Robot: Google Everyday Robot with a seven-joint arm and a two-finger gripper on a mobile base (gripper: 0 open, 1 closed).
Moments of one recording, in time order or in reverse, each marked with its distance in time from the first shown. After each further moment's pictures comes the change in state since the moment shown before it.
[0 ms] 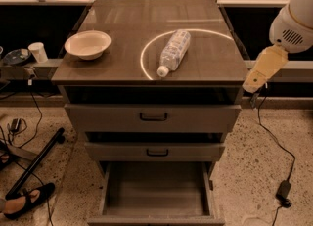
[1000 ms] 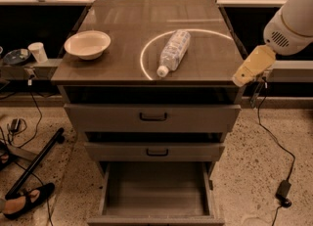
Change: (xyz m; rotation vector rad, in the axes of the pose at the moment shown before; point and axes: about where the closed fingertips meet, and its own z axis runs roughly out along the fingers) arm -0.006 -0.012 0.010 0.109 -0.020 0.205
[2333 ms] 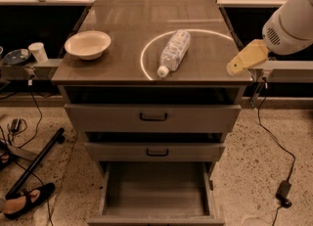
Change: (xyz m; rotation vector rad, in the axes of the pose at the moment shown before) arm -0.003 -0.009 -0.003 0.102 -0.041 0.290
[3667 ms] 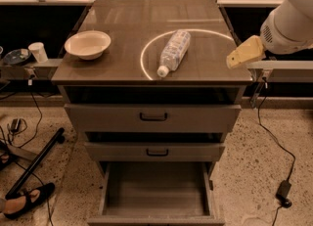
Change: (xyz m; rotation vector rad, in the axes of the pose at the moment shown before) arm 0.000 -0.012 0.002 0.103 -0.001 0.203
